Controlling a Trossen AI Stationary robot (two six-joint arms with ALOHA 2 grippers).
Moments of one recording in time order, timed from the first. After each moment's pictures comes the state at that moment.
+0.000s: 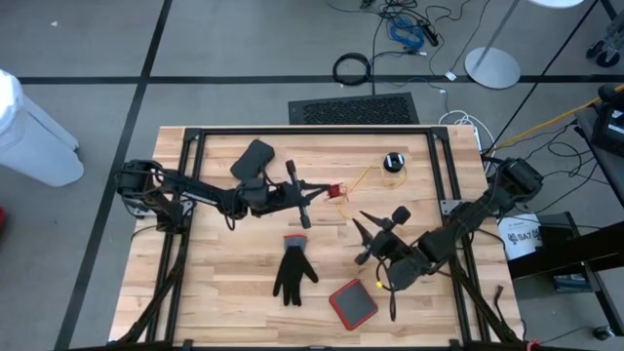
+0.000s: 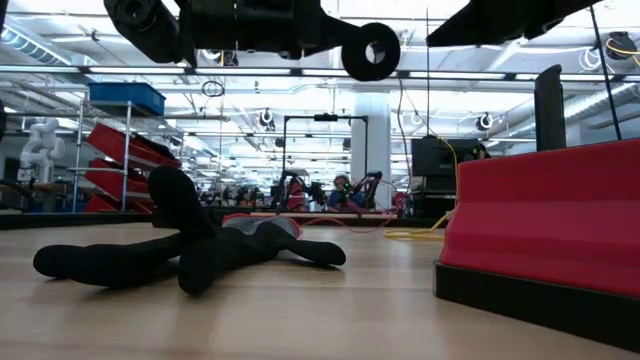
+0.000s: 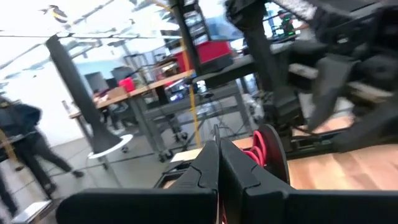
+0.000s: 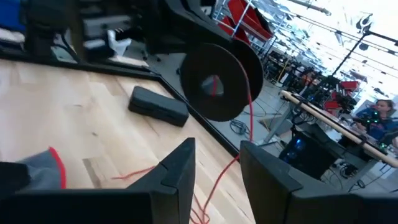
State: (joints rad) left arm -0.03 1.63 0.80 0.99 -0.22 0.40; right arm 0.63 1.46 0.76 0.17 1.41 0.12
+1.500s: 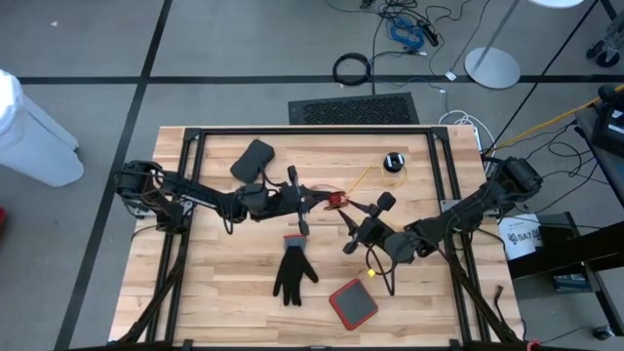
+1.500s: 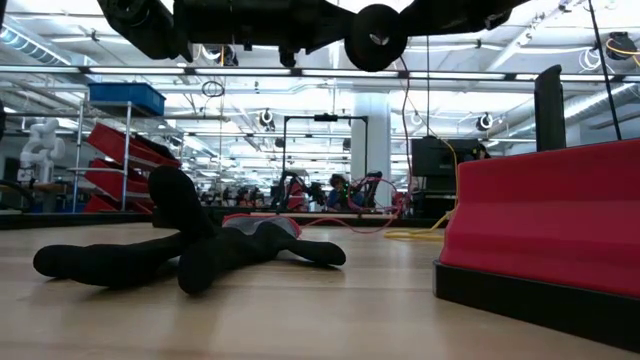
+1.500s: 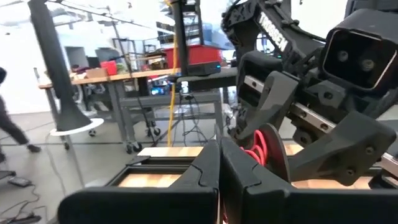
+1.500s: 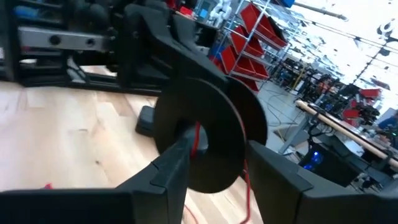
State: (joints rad) left arm -0.06 1.64 0.80 0.99 -0.24 0.16; right arm 0.47 1.46 0.76 0.53 1.20 -0.22
